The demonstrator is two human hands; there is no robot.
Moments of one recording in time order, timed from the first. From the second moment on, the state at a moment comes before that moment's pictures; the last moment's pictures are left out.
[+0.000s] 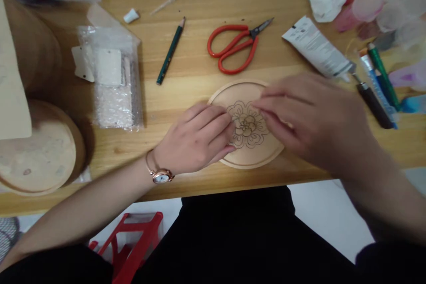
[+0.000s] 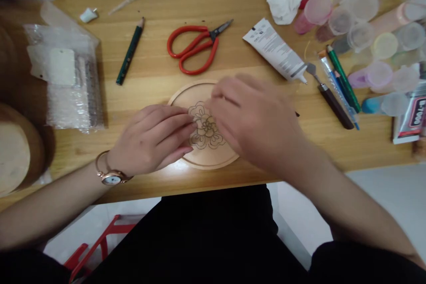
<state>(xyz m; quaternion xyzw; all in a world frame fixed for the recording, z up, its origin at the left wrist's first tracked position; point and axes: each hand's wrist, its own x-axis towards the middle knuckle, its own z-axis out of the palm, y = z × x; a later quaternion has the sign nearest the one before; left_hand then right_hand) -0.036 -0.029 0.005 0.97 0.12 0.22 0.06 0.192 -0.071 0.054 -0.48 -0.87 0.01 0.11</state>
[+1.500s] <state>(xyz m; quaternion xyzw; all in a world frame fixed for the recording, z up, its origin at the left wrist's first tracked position) -0.040 -0.027 0.001 0.94 0.18 0.22 0.18 0.147 -0.132 0.026 -0.62 -0.77 0.07 0.14</state>
